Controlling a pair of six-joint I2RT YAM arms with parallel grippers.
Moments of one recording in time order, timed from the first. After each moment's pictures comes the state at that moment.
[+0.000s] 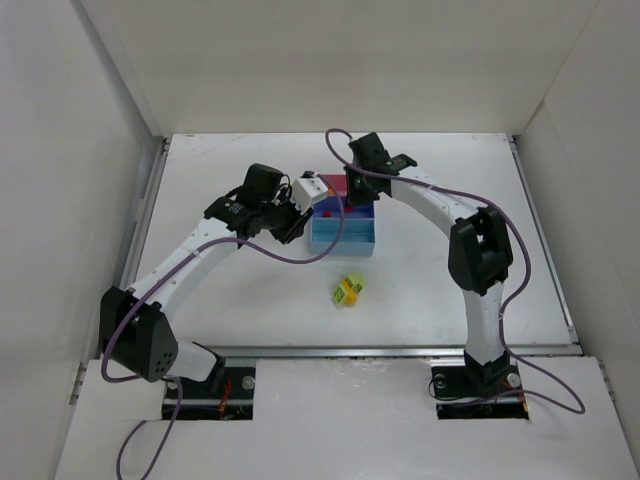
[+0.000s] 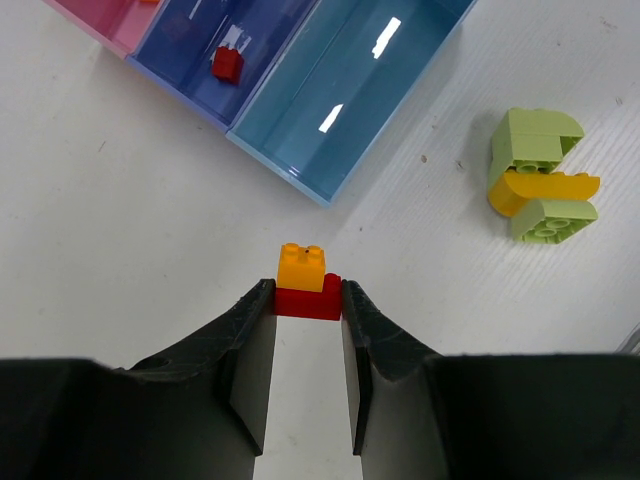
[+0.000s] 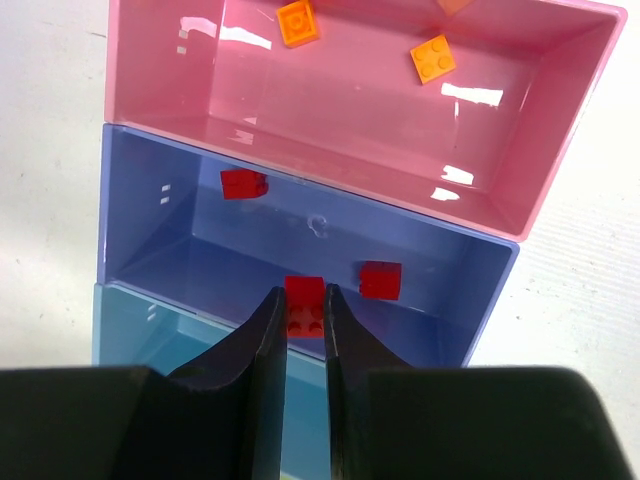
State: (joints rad) left arm -0.50 1.39 1.19 -0.60 0.29 0.39; right arm 0.52 2.08 1.81 -0.65 0.00 0.37
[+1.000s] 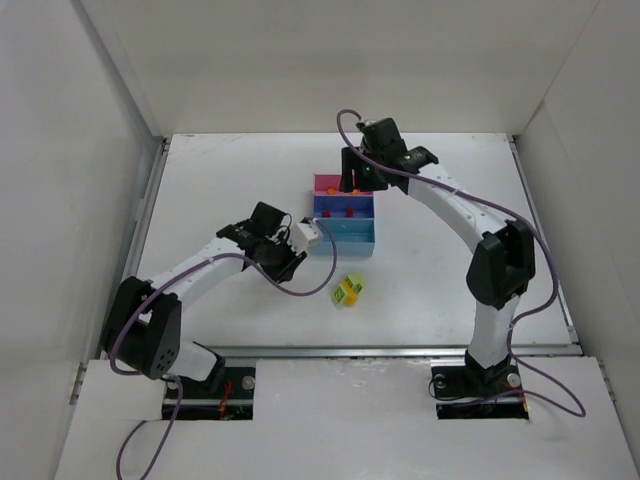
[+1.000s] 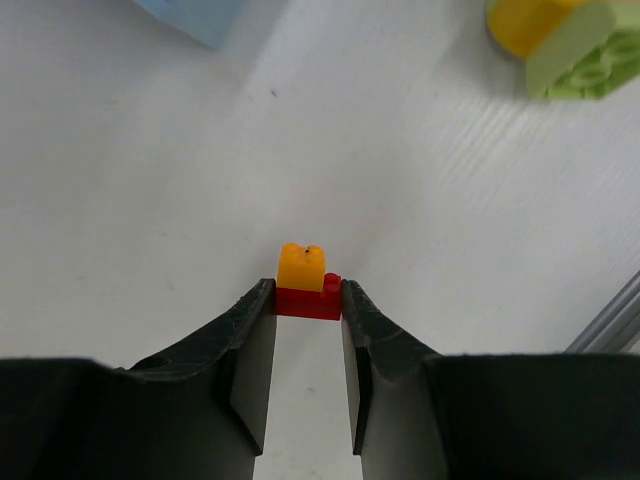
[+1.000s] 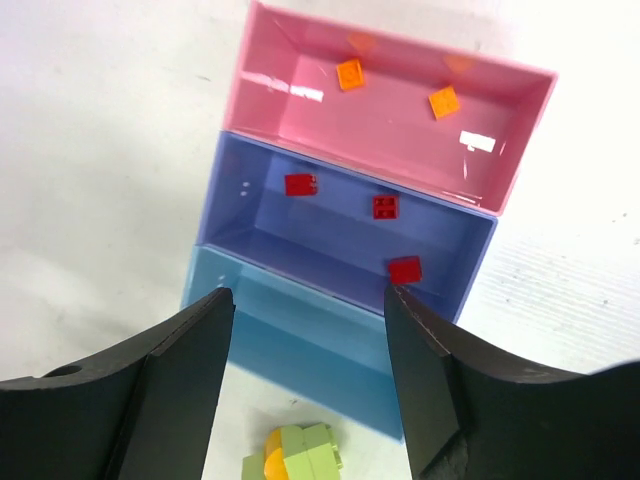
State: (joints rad) left arm -0.50 1.40 0.92 -0.56 0.30 0.43; right arm 0.52 1.94 1.80 -0.65 -0.02 0.36
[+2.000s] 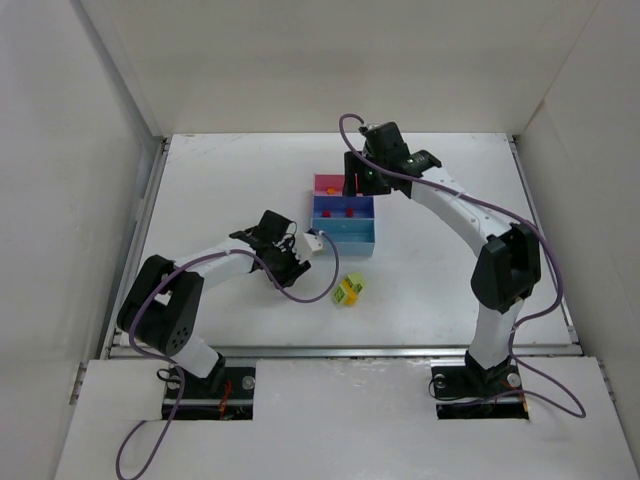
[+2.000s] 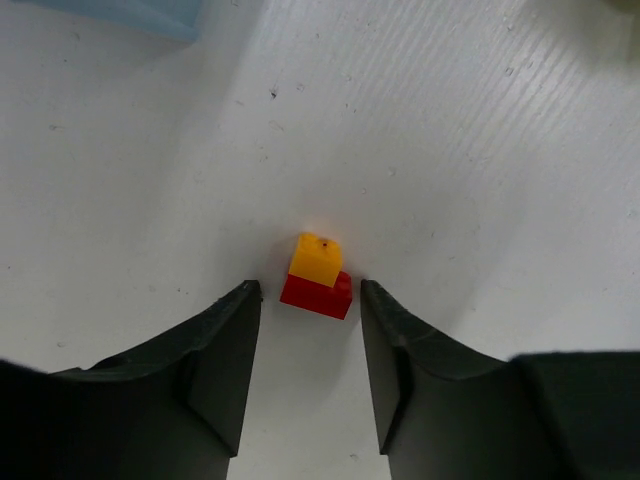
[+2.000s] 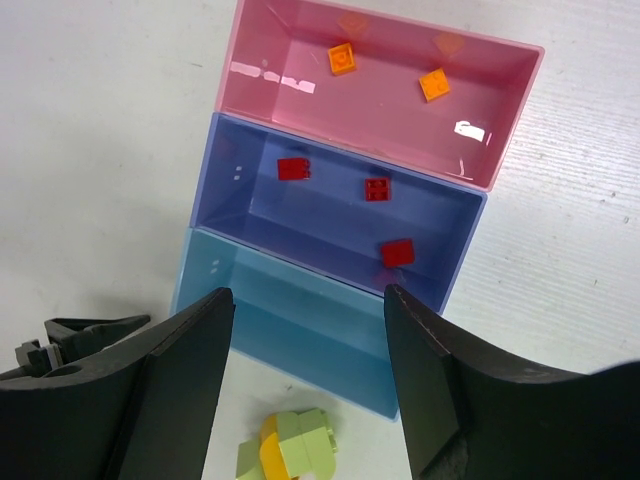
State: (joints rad) left arm -0.50 1.55 0.81 -0.39 0.27 0.55; right arm 0.52 1.88 1.74 -0.64 -0.01 0.36
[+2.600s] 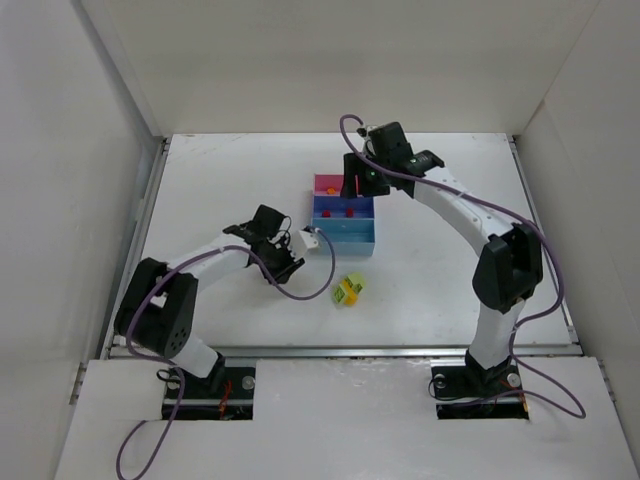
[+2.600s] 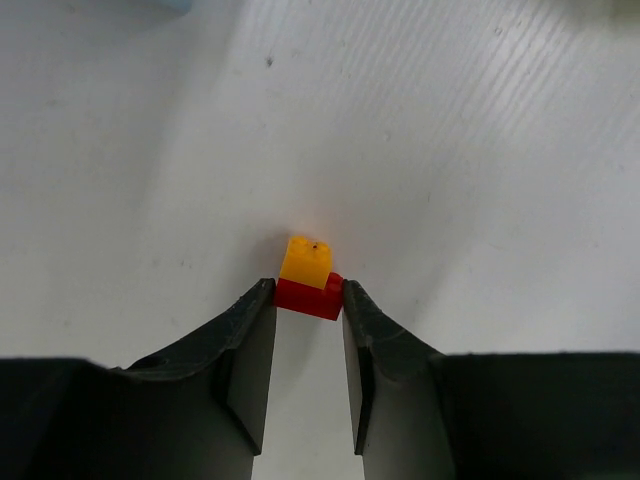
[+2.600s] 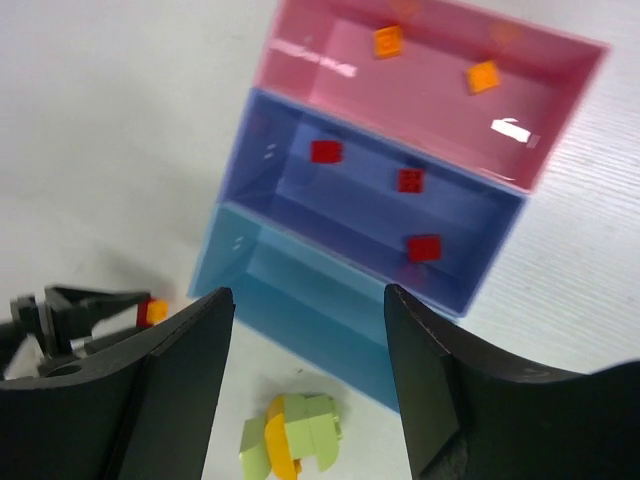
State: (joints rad) left arm -0.47 1.55 0.85 -0.48 0.31 0.62; right arm 0.51 1.88 1.73 -0.64 -0.09 0.33
